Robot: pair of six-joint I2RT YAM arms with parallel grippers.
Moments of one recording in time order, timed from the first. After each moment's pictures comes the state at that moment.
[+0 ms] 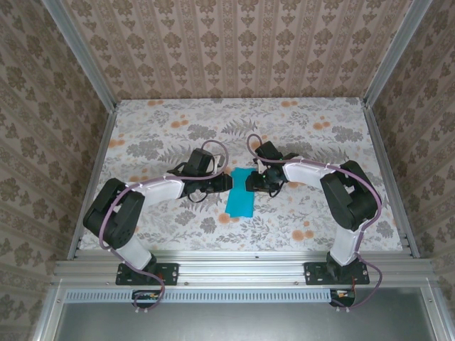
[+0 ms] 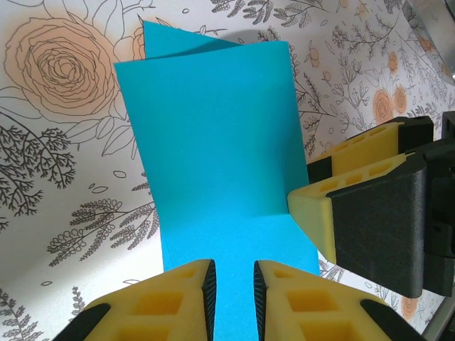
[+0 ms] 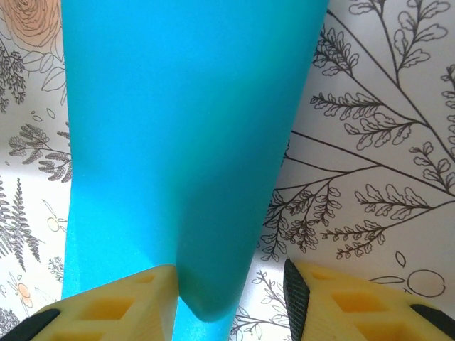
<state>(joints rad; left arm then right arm) -0.63 1.62 0.83 -0.05 0.41 -0.59 0.51 1.83 1.09 -0.46 -0.26 0.50</state>
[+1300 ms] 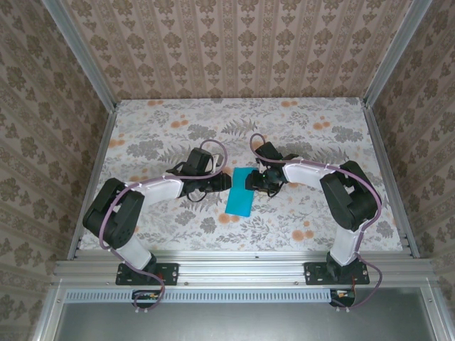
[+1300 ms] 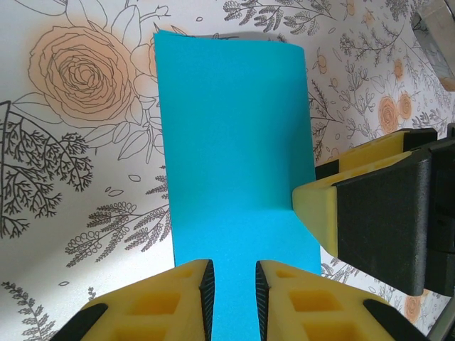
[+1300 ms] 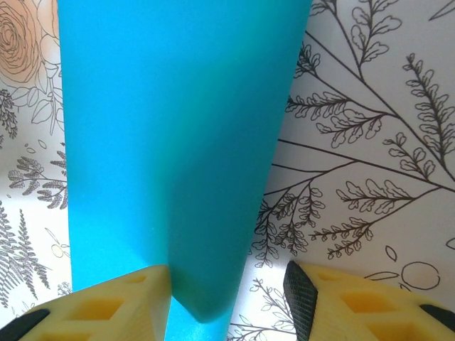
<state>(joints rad) -0.62 1.62 0.83 -0.06 0.41 -0.59 0.51 1.83 1.08 -0.43 -0.23 0.63</state>
